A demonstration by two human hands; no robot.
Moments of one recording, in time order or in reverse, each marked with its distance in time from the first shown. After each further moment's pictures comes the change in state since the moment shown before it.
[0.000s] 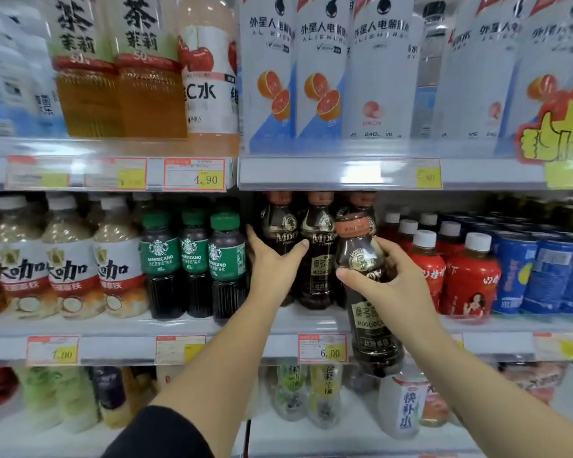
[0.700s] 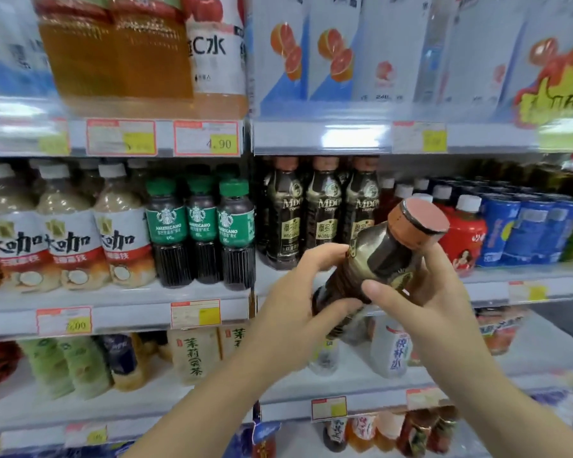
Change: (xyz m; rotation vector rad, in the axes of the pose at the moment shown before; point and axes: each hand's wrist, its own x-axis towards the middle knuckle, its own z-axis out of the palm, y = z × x) left_hand -0.111 -0.002 -0.058 0.181 -0.500 0.502; right_hand -0.091 -0.051 -0.007 0.239 -0.088 -0.068
